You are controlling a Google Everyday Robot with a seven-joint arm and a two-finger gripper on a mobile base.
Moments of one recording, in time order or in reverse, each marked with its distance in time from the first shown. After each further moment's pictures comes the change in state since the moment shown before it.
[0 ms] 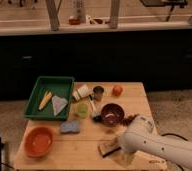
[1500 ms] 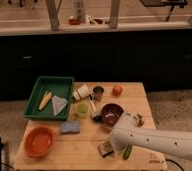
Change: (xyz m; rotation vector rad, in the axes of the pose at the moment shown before) arm -0.030 -0.023 0.032 -0.050 -0.013 -0.126
